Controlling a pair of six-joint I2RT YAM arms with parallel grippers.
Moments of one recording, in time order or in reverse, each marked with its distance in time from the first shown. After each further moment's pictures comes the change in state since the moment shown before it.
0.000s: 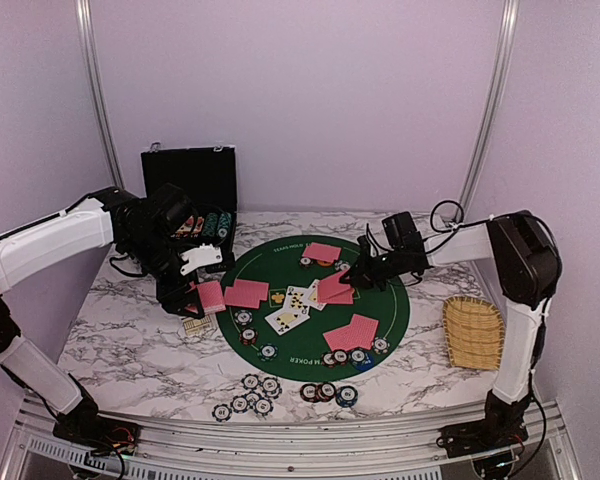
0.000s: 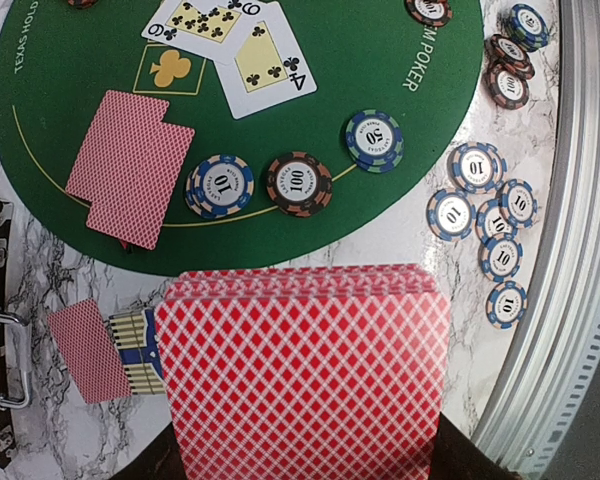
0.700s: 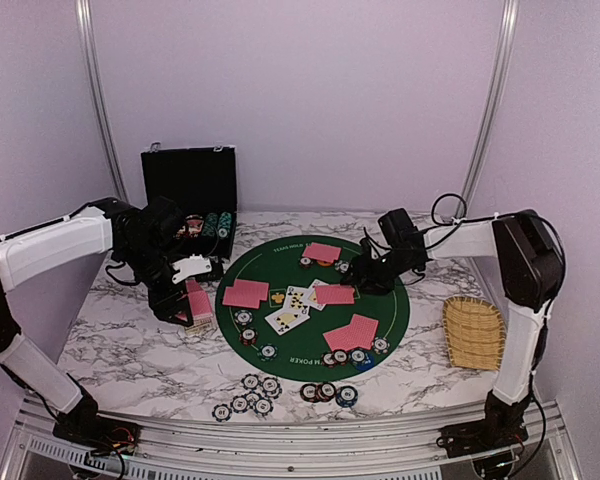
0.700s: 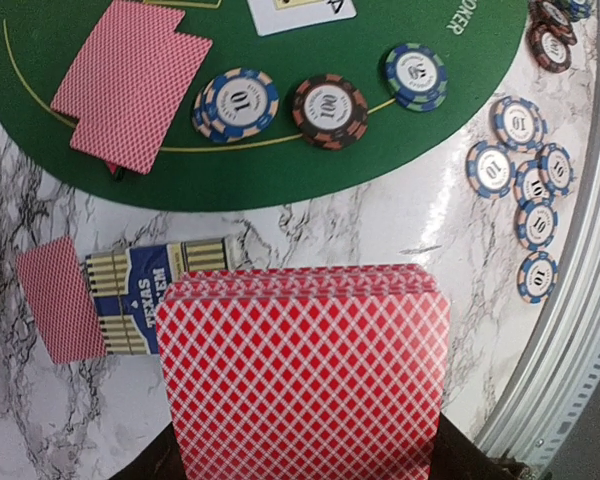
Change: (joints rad) left arm 0.059 -0.001 -0.086 0.016 -0.007 0.011; right arm 0.021 -0.016 0.060 -0.233 0.199 -0.155
